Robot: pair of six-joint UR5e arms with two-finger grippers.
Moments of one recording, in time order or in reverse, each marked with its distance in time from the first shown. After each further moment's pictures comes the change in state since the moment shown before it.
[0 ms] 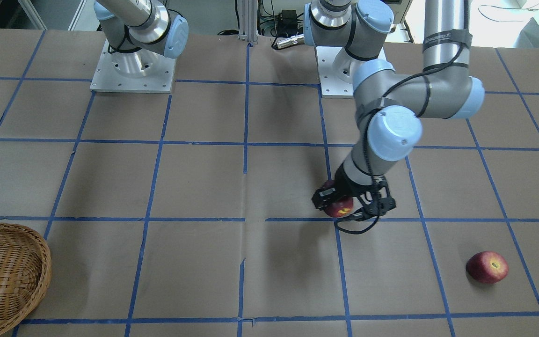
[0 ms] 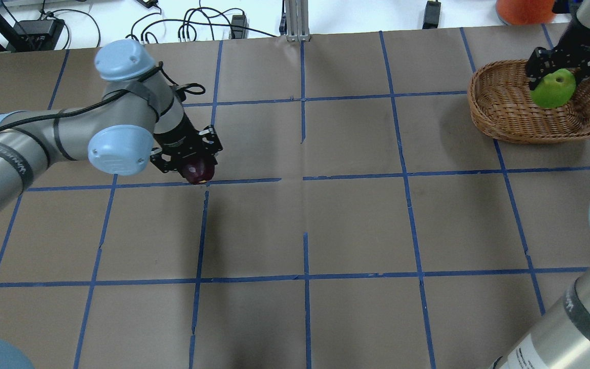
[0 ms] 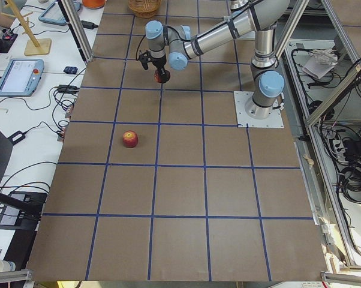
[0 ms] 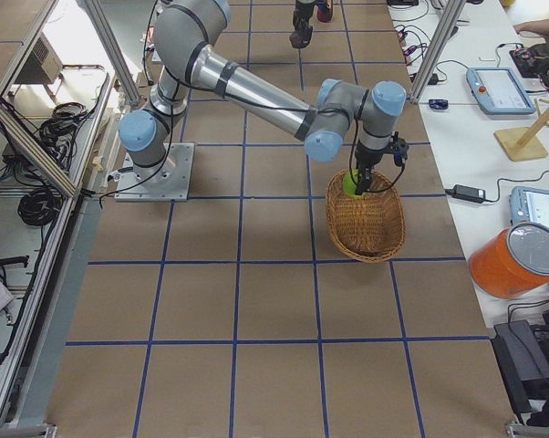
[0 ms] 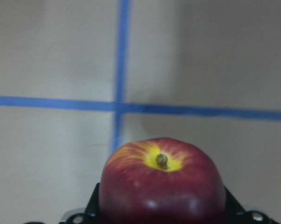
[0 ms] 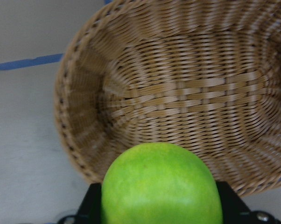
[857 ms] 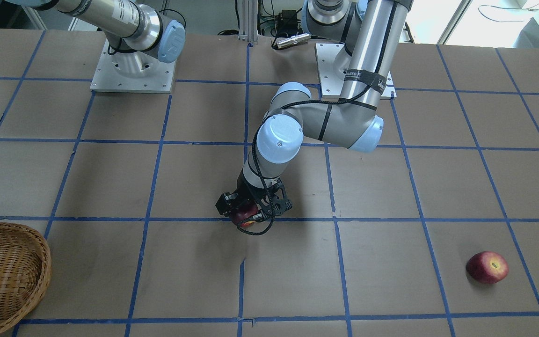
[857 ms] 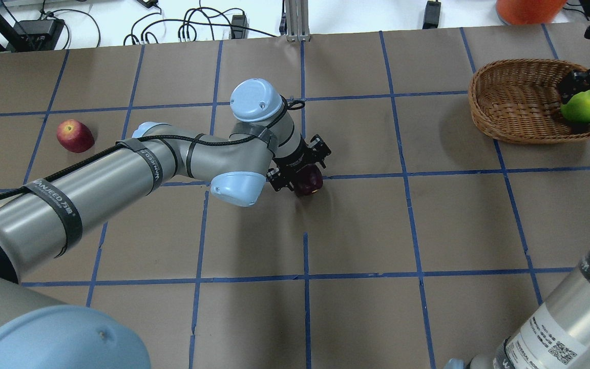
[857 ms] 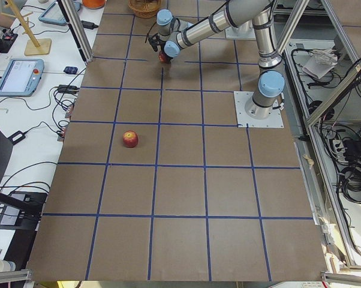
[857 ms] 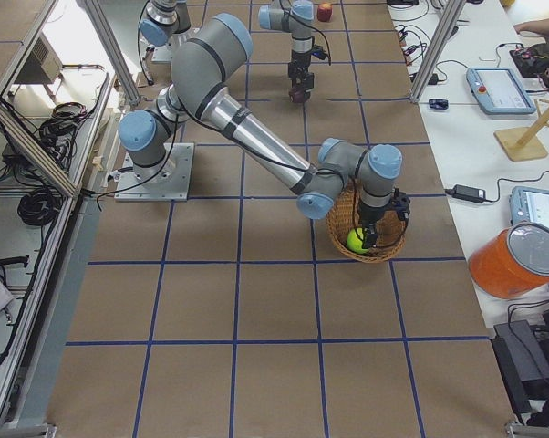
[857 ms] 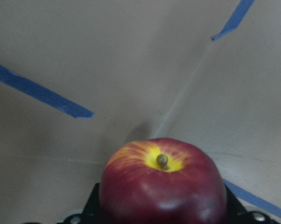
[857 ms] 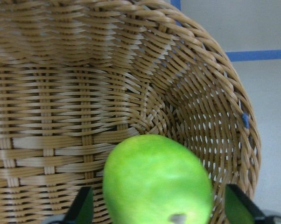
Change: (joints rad) left arm -0.259 -0.173 0.044 0.273 -0.125 -0.343; right arm -0.101 0.116 -0.005 -0.193 -0.020 -0.129
